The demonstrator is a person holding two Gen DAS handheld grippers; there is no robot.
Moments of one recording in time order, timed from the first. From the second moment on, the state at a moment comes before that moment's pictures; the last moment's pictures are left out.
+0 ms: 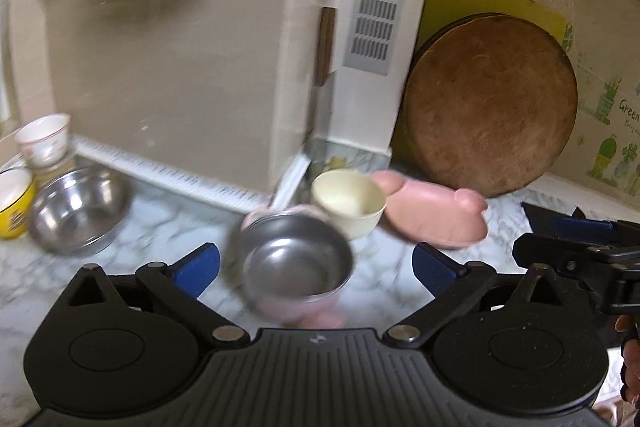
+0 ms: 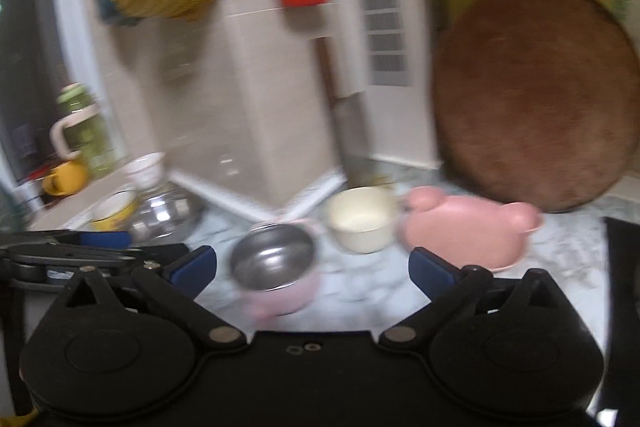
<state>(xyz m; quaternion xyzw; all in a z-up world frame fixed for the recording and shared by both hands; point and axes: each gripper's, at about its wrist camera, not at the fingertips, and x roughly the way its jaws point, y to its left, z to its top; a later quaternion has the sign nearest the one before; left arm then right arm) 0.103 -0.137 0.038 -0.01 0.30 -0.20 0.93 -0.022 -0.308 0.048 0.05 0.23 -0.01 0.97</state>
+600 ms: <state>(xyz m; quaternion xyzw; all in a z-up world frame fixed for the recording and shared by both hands) 0.207 -0.306 0.013 0.03 0.33 -0.23 0.91 0.055 -0.437 0.014 0.07 0.28 -0.16 0.94</state>
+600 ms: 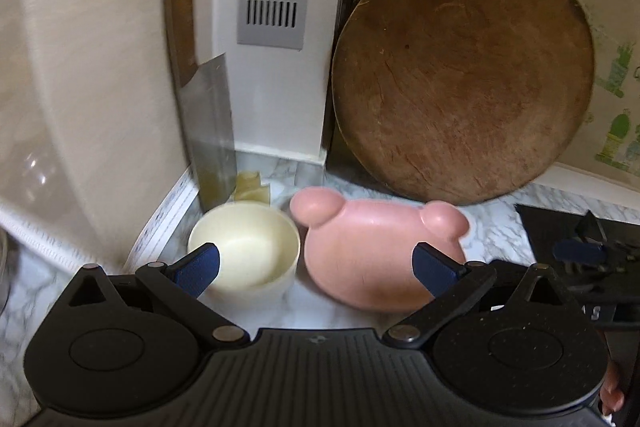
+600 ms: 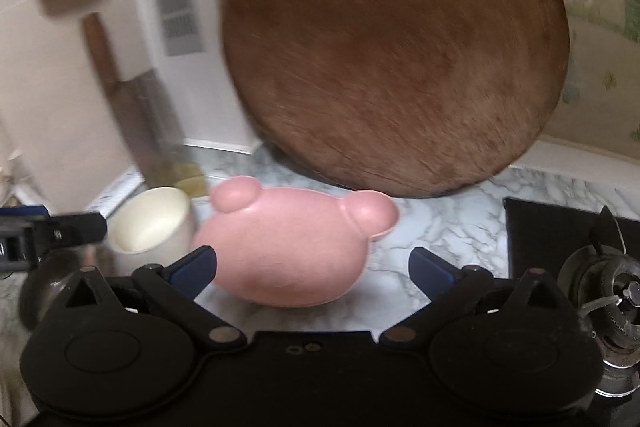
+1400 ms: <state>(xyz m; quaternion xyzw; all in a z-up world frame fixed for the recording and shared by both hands) 0.314 -0.406 -0.048 0.08 0.42 -0.21 0.88 0.138 -0.523 -0.045 0.16 0.38 -0.20 0.89</state>
